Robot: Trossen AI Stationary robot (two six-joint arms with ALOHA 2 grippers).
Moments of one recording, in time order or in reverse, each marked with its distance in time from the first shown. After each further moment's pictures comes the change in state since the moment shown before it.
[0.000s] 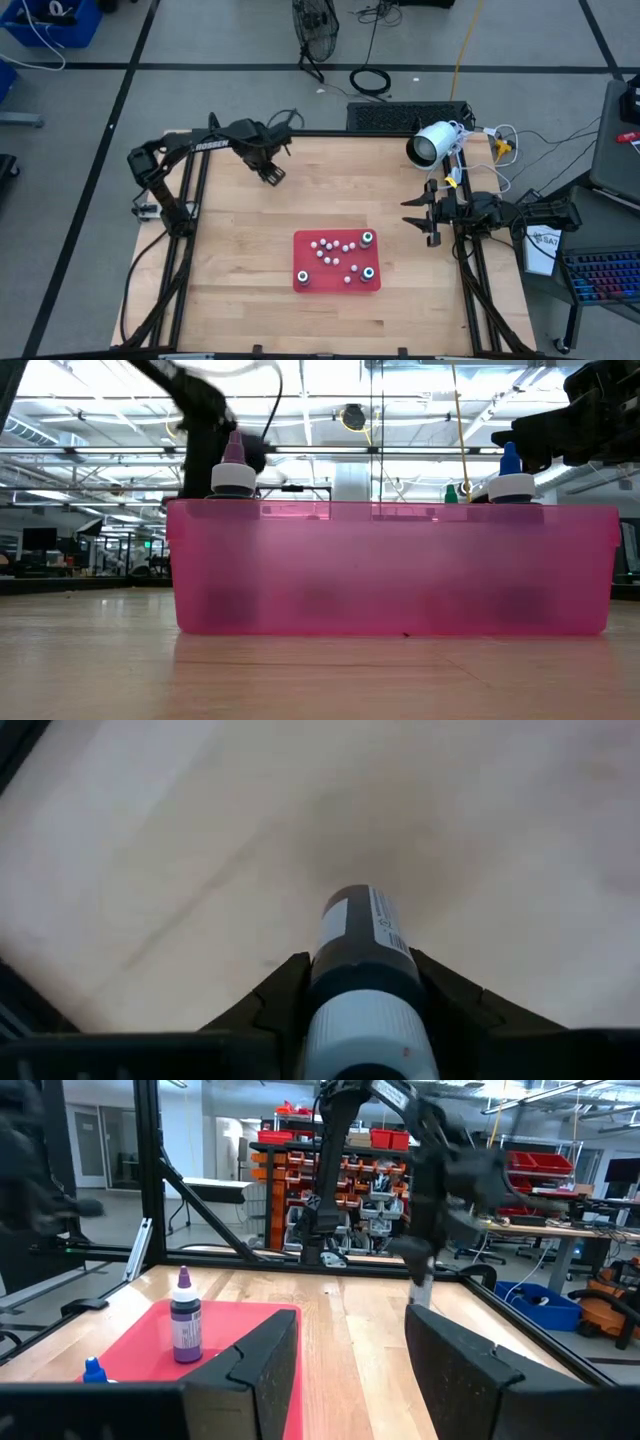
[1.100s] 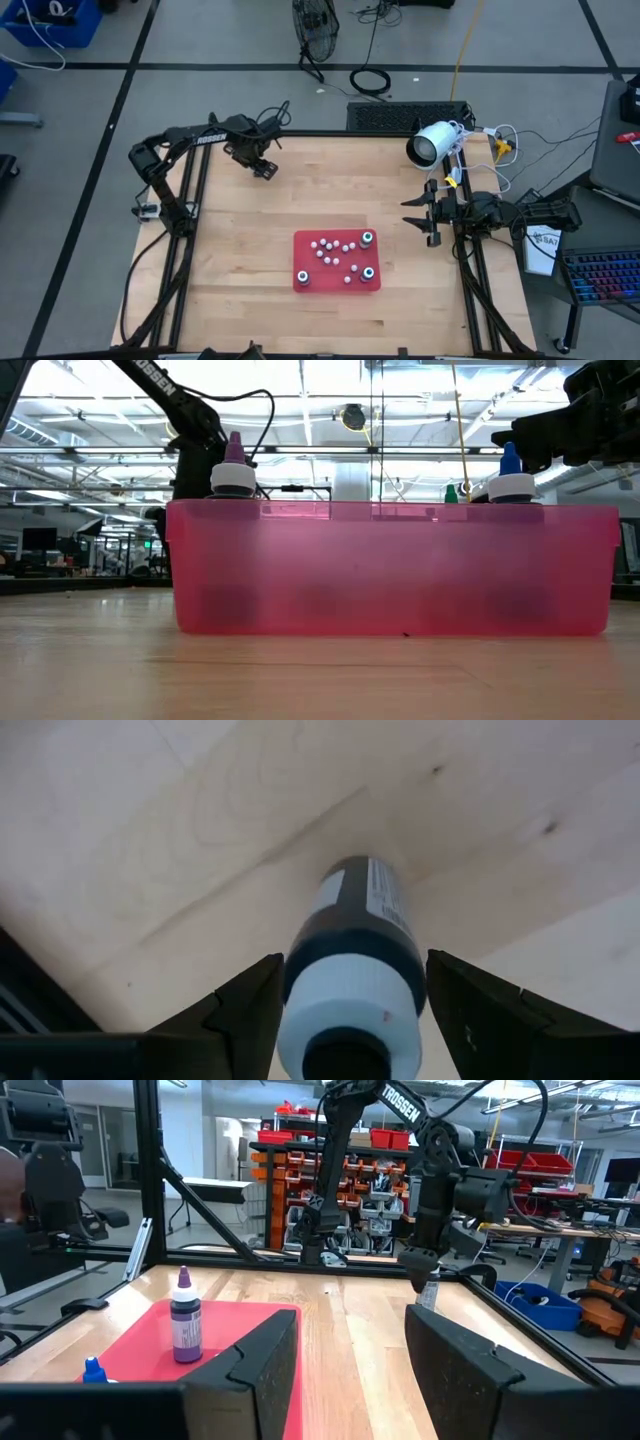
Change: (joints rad) left arm 0.118 0.026 -0.061 0.017 0.022 -0.022; right arm 0.000 0.000 0.000 0.000 0.000 0.000
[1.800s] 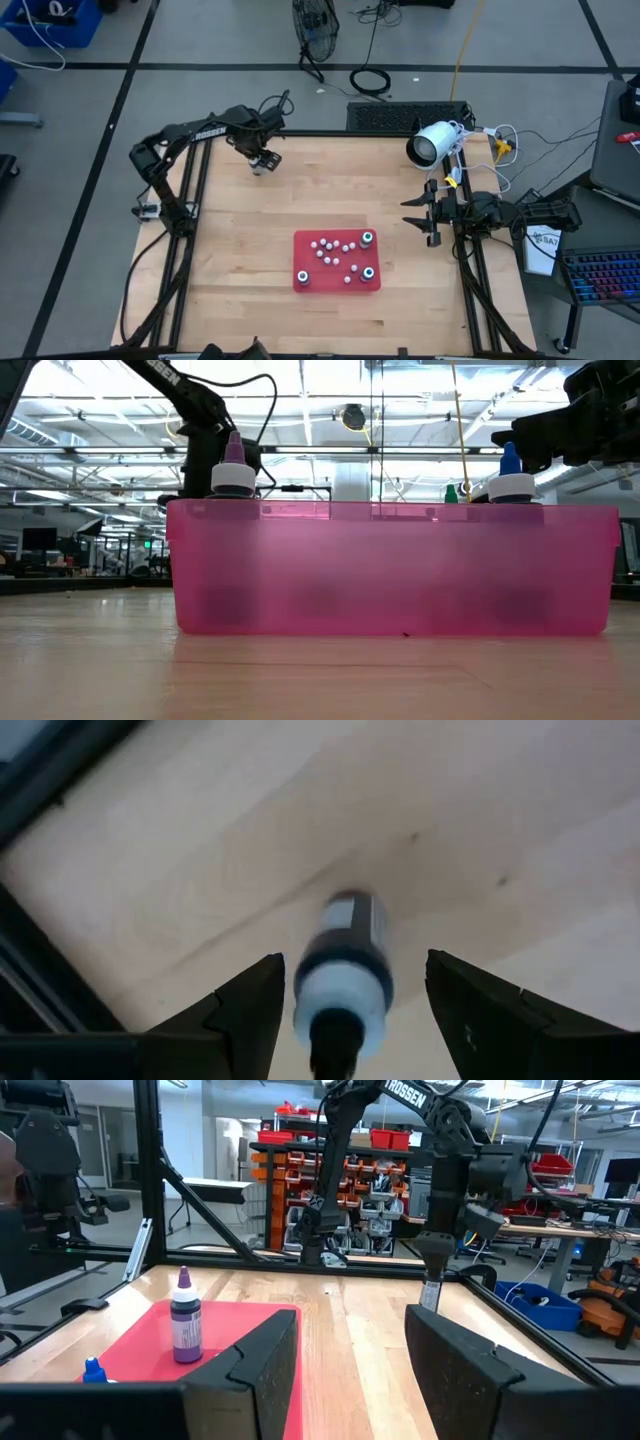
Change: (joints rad) left arm -0.001 0.003 0.133 -0.073 -0.016 -0.003; right arm 0.000 0.000 0.000 0.000 0.000 0.000
